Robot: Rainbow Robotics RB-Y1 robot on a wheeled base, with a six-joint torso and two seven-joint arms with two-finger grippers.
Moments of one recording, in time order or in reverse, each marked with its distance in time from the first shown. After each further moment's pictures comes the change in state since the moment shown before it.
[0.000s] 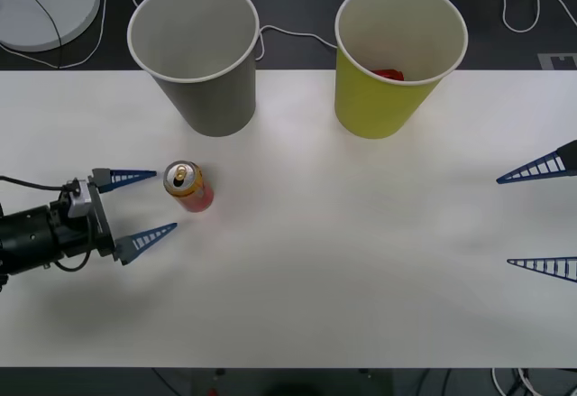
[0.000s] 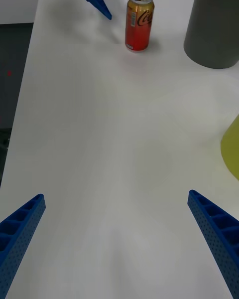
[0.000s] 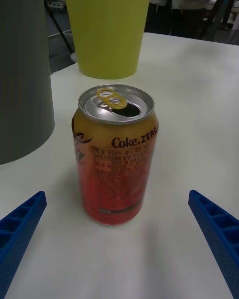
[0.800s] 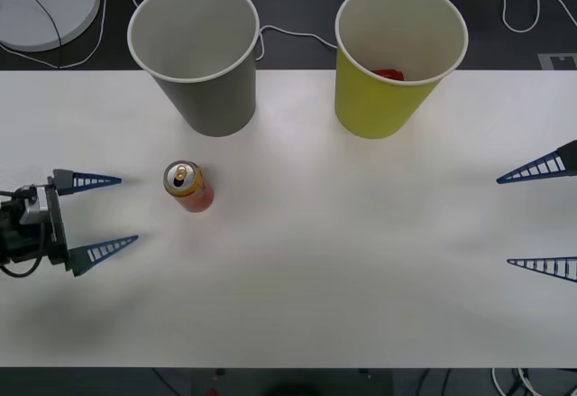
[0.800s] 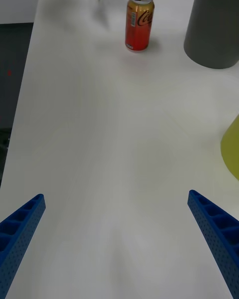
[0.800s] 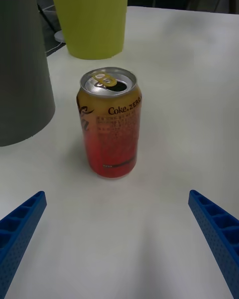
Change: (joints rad) right arm 0.000 0.000 0.000 0.000 0.000 0.000 0.000; left arm 0.081 0.169 -0.001 -0.141 -0.026 -0.013 0.030
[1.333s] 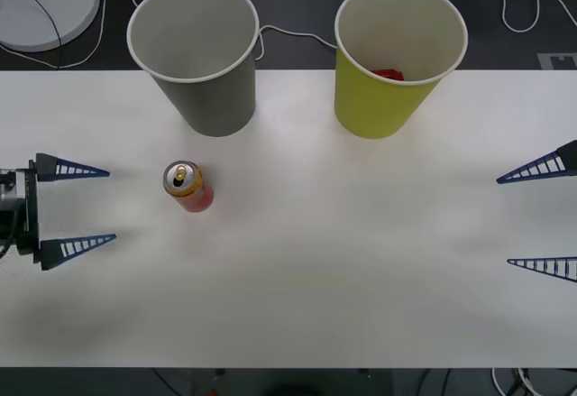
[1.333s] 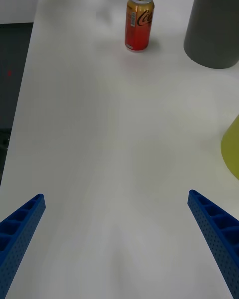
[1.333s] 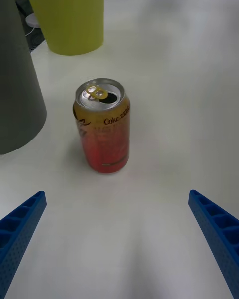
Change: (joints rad) right arm 0.000 0.000 0.000 0.000 0.000 0.000 0.000; left arm 0.038 0.150 0.012 -0.211 -0.065 0.022 0.118
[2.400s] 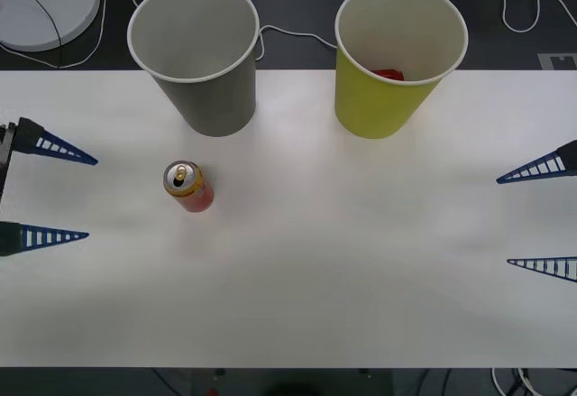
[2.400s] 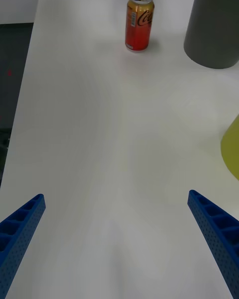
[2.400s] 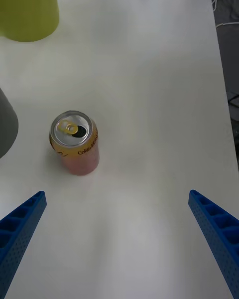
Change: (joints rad) right arm 0.000 0.000 0.000 0.000 0.000 0.000 0.000; left arm 0.132 0.032 0.450 -0.614 -0.505 -0.198 0.663
